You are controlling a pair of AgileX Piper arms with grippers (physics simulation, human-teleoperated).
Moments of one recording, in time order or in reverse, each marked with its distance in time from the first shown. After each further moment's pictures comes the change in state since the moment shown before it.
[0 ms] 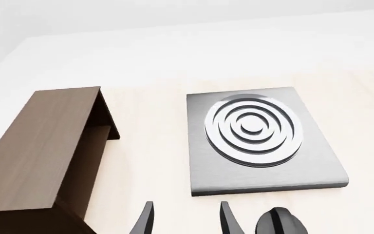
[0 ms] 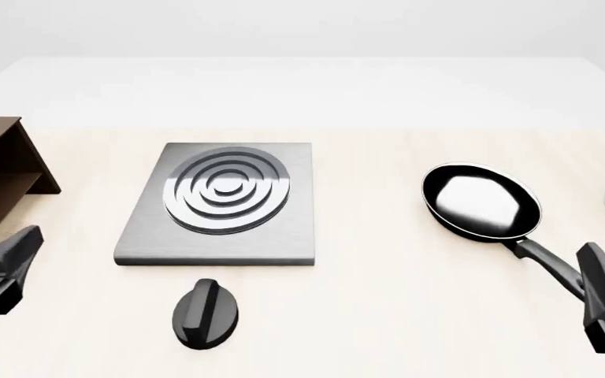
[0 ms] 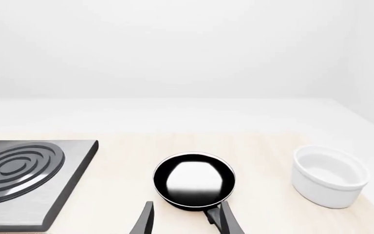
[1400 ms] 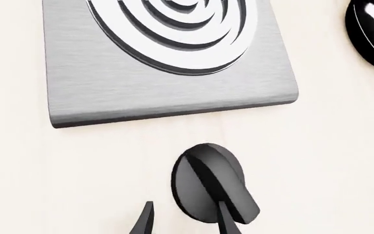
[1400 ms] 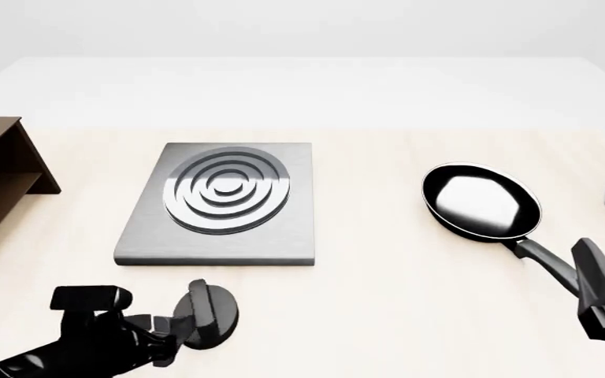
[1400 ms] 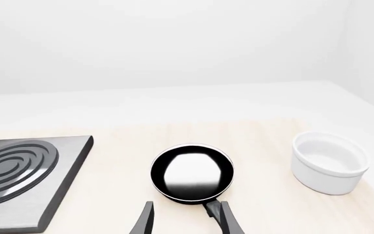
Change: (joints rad) left arm -0.488 1.057 0.253 -0.867 -0.505; right arm -0.027 0.122 0.001 -0.068 0.036
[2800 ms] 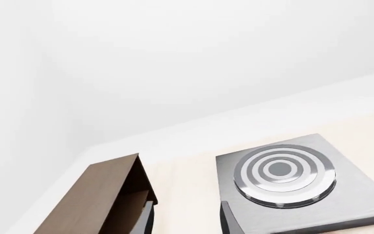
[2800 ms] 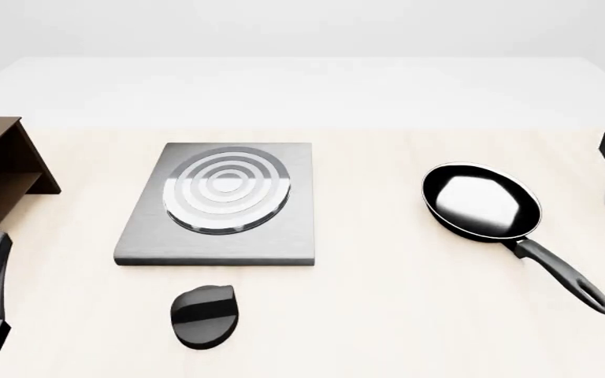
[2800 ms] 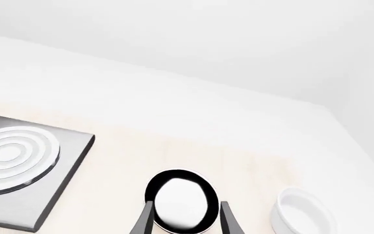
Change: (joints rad) left arm 0.512 -1.373 -0.020 0.530 0.734; right arm 0.085 0.310 -0.531 0.312 -0.237
